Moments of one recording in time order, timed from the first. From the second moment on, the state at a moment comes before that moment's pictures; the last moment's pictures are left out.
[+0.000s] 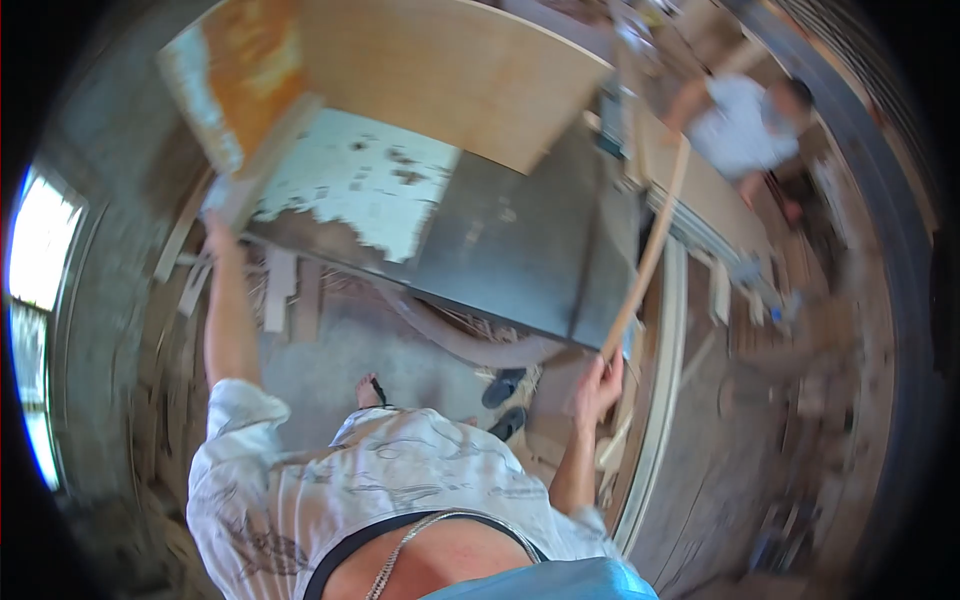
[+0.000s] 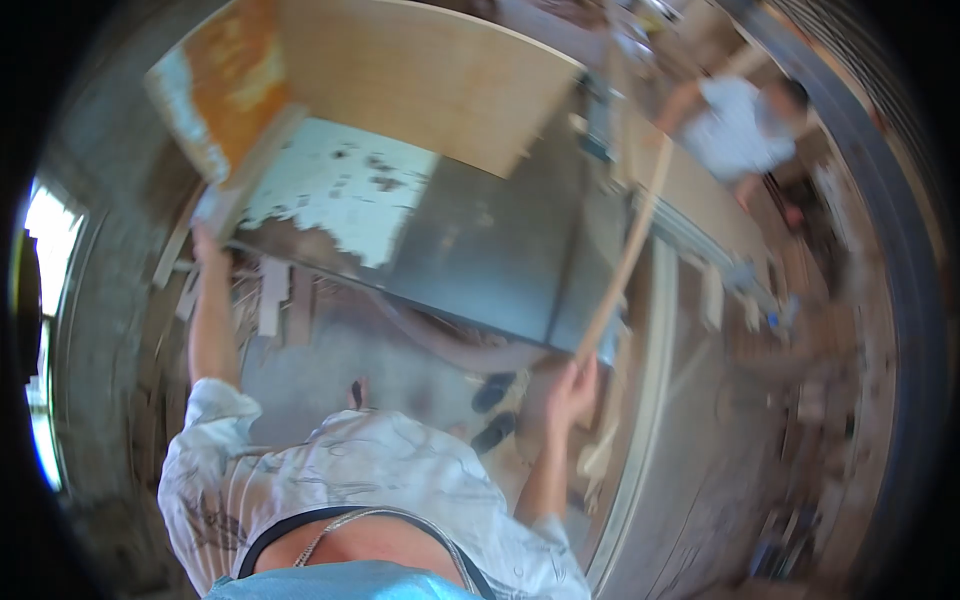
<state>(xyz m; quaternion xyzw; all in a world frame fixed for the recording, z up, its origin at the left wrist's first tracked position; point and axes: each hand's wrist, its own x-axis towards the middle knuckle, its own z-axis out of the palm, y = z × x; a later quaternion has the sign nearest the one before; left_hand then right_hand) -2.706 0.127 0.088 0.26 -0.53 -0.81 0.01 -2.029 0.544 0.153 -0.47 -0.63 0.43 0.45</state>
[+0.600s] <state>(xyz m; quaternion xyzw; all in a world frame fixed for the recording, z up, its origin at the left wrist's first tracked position) -2.182 0.025 -0.096 0.34 -0.74 -0.24 -0.53 -2.041 0.870 0.183 -0.44 -0.82 0.21 0.31</state>
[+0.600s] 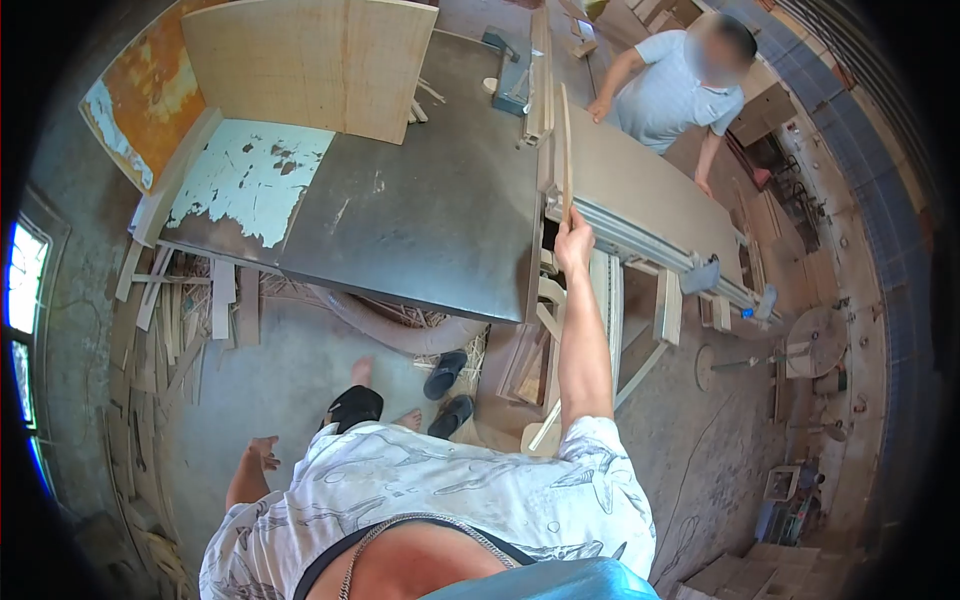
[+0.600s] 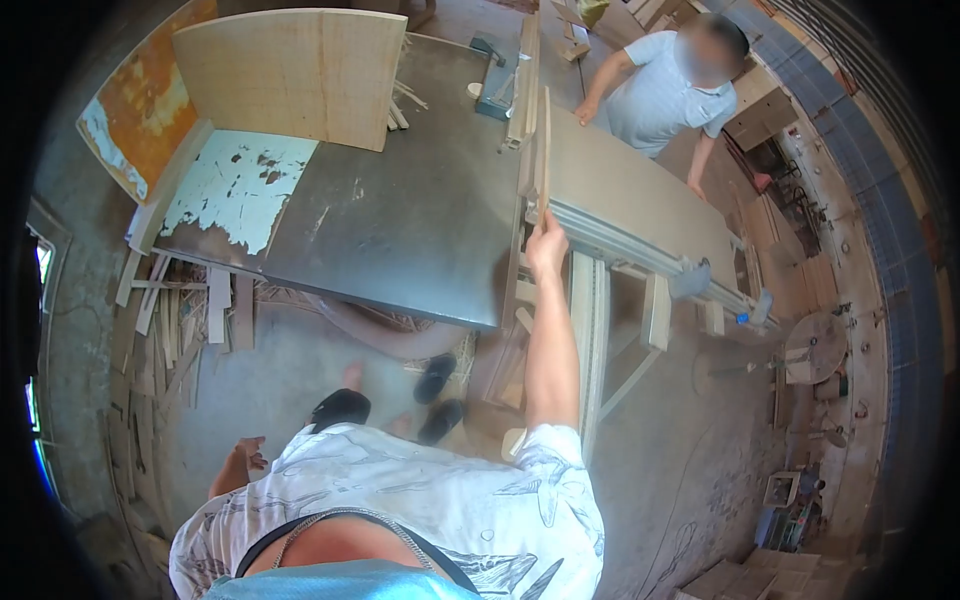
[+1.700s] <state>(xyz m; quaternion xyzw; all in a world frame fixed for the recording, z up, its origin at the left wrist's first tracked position) -1.994 0.595 0.106 -0.01 -0.33 -0.57 -0.75 -1.810 0.497 0.190 -0.53 -0.73 0.33 0.28</state>
